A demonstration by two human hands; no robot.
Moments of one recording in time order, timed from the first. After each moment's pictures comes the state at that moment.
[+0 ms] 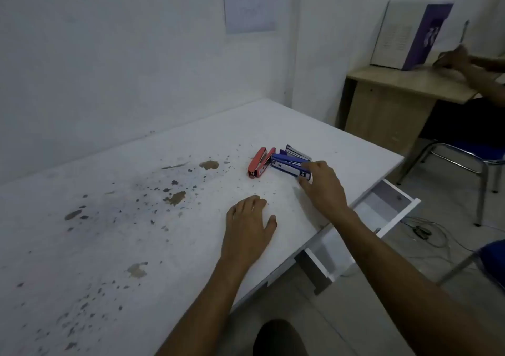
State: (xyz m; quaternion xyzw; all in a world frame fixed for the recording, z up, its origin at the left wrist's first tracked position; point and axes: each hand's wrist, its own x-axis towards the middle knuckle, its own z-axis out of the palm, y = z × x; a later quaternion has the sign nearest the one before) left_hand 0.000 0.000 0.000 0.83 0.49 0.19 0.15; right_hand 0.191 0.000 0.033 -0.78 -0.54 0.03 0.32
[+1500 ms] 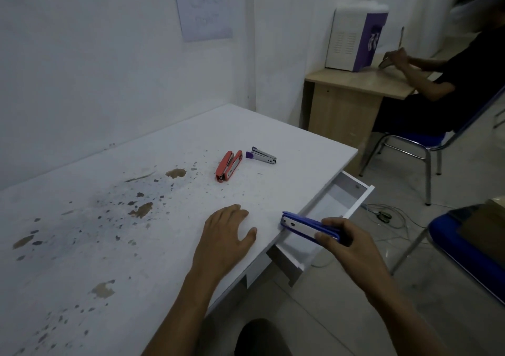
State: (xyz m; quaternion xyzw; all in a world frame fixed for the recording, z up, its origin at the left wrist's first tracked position) left_hand -0.007 -0.003 -0.011 0.88 0.41 0.19 0.15; right_hand 0.182 -0.182 0.026 -0.73 -0.40 0.22 0.51
